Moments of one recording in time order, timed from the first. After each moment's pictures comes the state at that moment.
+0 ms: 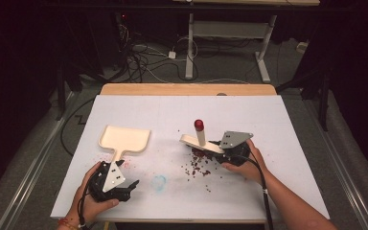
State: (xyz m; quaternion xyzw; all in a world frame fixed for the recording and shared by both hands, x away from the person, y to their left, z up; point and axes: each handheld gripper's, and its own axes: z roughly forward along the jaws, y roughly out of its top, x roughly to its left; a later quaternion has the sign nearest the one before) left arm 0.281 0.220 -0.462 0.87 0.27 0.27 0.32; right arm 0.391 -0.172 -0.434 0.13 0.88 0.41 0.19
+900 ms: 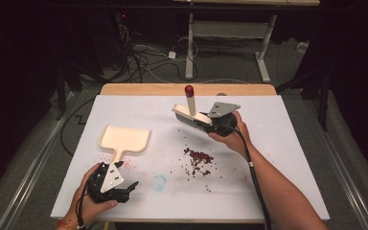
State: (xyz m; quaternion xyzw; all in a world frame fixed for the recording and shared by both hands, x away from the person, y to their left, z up) left arm 0.279 0.223 -0.462 0.87 0.27 0.26 0.33; right arm 0.473 -0.135 -0.414 0.15 0.85 0.44 0.24
